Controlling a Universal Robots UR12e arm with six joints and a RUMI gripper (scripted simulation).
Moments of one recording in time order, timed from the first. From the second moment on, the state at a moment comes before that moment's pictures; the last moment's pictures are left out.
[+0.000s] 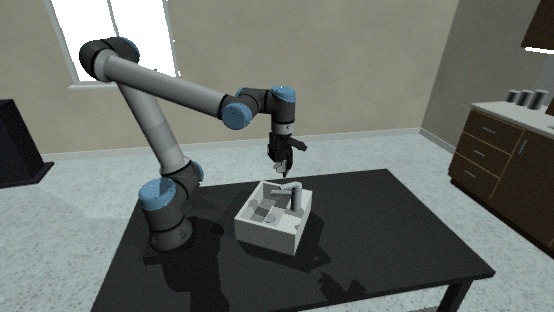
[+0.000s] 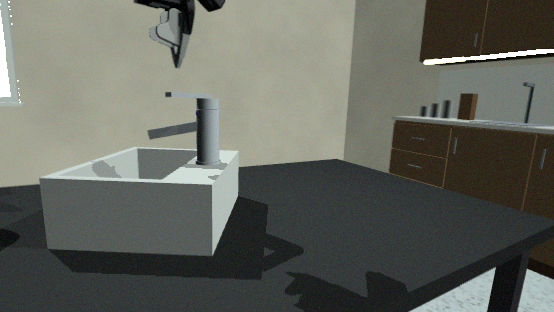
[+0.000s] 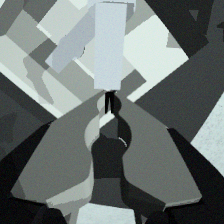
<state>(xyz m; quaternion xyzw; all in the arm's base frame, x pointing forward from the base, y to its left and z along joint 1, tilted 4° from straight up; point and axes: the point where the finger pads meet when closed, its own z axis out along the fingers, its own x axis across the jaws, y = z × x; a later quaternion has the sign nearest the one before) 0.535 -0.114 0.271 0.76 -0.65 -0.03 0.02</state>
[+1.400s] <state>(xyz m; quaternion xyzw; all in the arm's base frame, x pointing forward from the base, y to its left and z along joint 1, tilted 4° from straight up) 0.537 -0.110 0.274 0.82 -0.57 -0.03 0.01</state>
